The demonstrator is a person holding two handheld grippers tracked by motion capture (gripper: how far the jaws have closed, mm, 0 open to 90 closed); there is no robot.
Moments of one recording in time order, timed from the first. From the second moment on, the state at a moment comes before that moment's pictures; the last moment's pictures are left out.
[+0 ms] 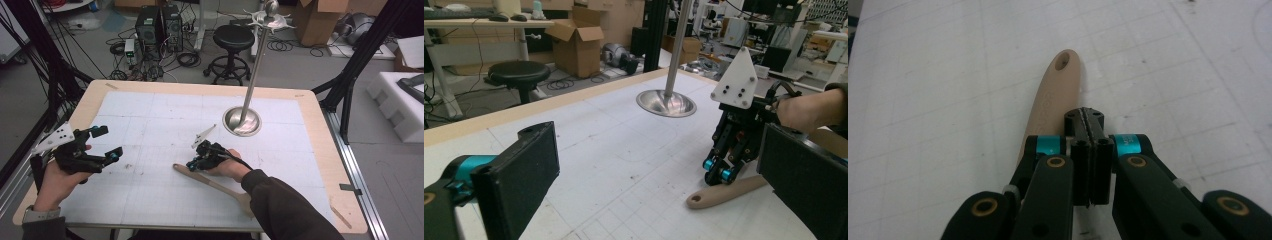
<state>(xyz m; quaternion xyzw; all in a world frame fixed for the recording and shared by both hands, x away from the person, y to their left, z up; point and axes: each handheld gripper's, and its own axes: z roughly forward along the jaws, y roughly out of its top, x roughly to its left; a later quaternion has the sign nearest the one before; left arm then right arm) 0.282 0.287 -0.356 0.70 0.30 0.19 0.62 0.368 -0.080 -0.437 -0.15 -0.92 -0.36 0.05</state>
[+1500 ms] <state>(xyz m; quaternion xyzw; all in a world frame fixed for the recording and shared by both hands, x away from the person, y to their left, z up) 0.278 0.286 -0.358 0.71 0.29 0.19 0.62 0.303 -0.133 -0.398 -0.13 -0.96 -0.24 0.02</state>
